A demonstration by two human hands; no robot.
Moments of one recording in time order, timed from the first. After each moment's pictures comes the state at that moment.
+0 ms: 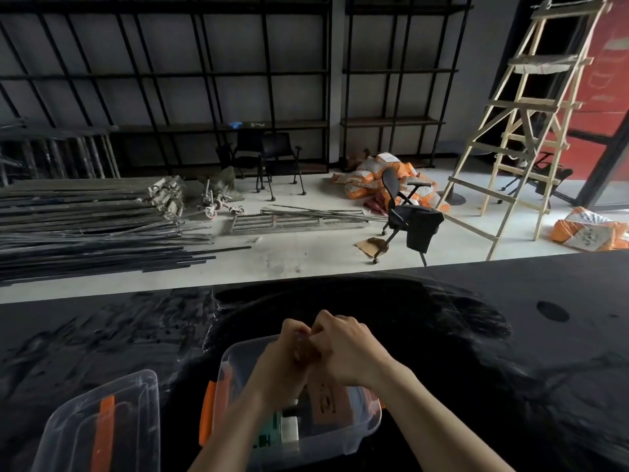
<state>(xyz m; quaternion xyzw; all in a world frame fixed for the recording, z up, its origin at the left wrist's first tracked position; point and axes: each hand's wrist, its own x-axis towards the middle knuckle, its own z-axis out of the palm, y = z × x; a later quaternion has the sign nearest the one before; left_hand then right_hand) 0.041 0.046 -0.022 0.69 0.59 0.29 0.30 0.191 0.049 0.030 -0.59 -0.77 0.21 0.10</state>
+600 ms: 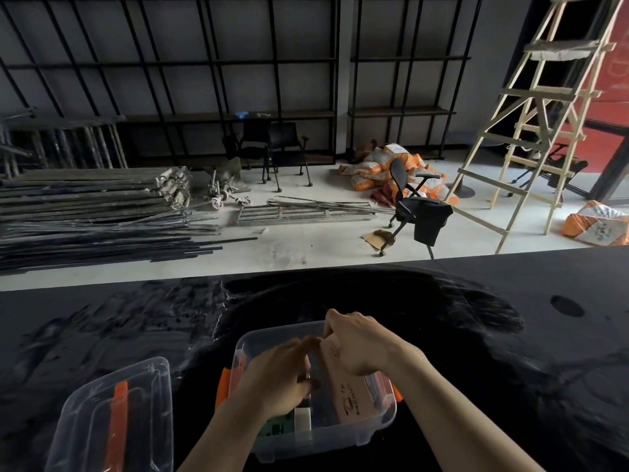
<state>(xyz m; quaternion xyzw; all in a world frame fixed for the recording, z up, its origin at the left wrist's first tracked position) 0.015 0.039 -0.030 0.82 0.55 0.05 0.18 0.188 0.060 0.028 -0.59 -0.78 0.22 -0.01</state>
